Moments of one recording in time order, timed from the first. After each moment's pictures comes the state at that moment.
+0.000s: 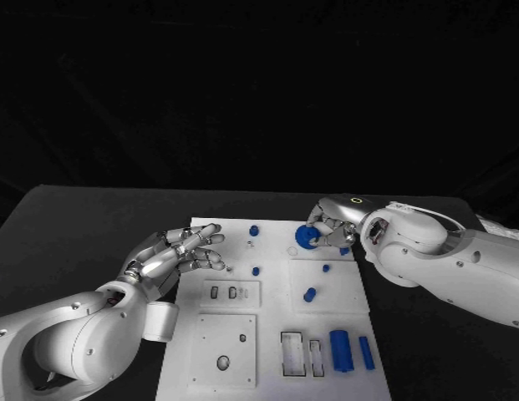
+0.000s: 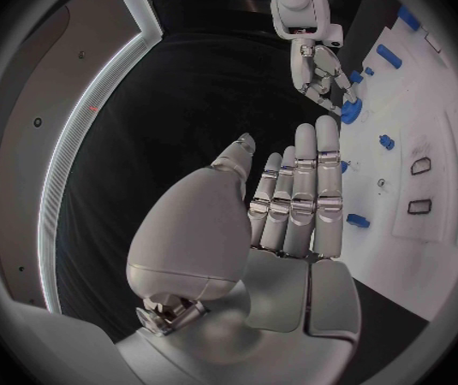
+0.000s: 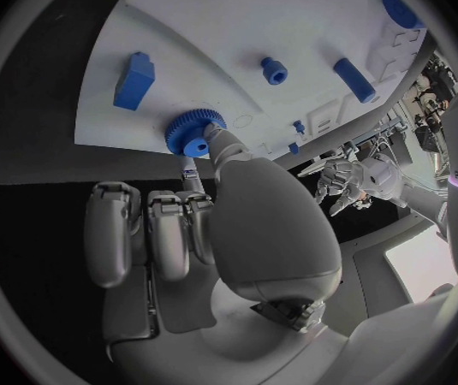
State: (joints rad) left arm 1.16 -1.01 -0.01 1.88 0.13 -0.41 0.44; left_hand 1.40 -0.02 0.09 0.11 0.18 1.00 0.21 0.07 0.07 1.08 0.15 0.07 0.07 1.17 0.07 0.42 0.44 0.17 1.12 0.16 0.56 0.27; right arm 1.22 -0.87 0.09 1.54 -1.70 -0.19 -0.26; right_hand 1.43 -0.09 0.17 0.17 0.23 1.06 0.12 0.12 0.08 1.47 0.04 1.57 1.31 1.47 -0.04 1.55 1.31 0.08 1.46 0.06 1.43 1.26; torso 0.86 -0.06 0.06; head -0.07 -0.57
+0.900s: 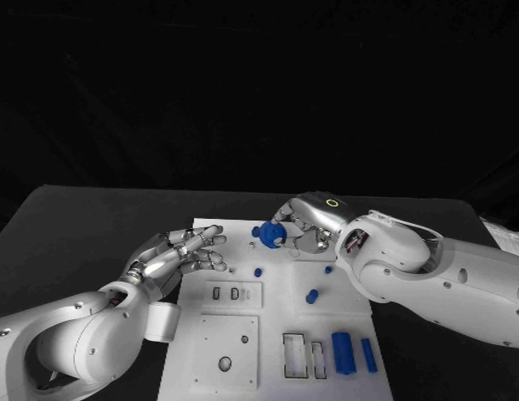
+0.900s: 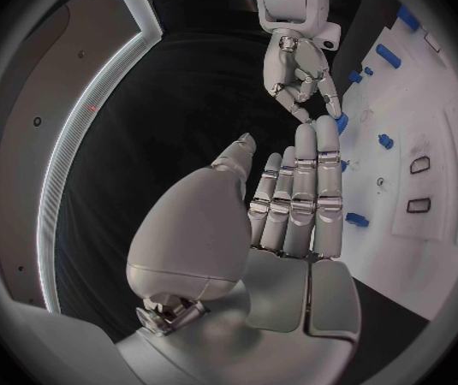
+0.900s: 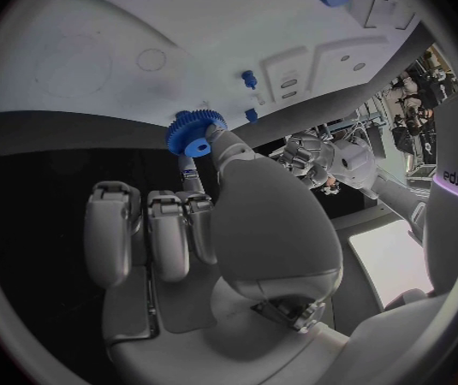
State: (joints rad) left arm 1.16 -1.01 -0.01 1.88 0.13 -0.41 0.44; left_hand 1.40 -0.02 0.09 0.10 0.18 1.00 0.21 0.07 0.07 1.08 0.15 0.07 0.07 1.17 0.07 0.42 0.44 0.17 1.12 0.16 0.56 0.27; right arm 1.21 -0.82 0.09 1.67 -1.76 -0.35 -0.26; right_hand 1.40 -0.08 0.19 0.17 0.24 1.07 0.13 0.12 0.08 1.46 0.04 1.57 1.31 1.47 -0.04 1.56 1.31 0.08 1.46 0.06 1.43 1.26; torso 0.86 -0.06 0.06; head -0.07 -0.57
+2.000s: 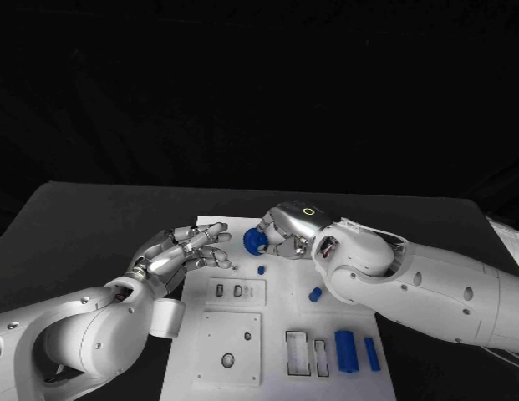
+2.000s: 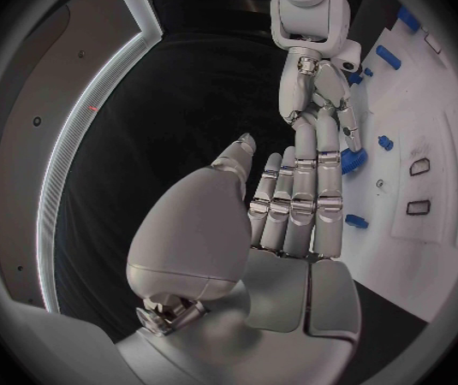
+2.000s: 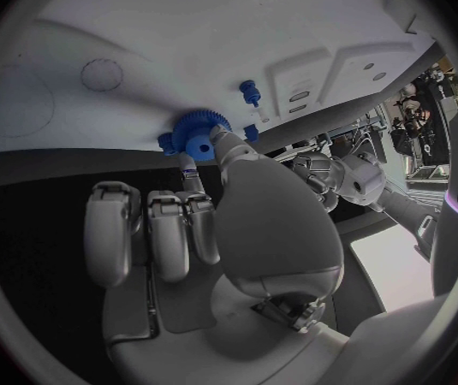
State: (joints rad) left arm 1.16 -1.01 -0.01 1.88 0.13 -0.41 0.44; left_hand 1.40 -0.02 0.09 0.10 0.18 1.00 0.21 0.07 0.07 1.08 0.14 0.07 0.07 1.17 0.07 0.42 0.44 0.17 1.12 0.17 0.56 0.27; right arm 1.18 -0.66 0.07 1.53 -1.80 -0.33 -0.28; right_hand 1.34 -0.10 0.20 0.18 0.16 1.08 0.12 0.11 0.09 1.46 0.04 1.56 1.31 1.47 -0.04 1.56 1.31 0.08 1.46 0.06 1.43 1.26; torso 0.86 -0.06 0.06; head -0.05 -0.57
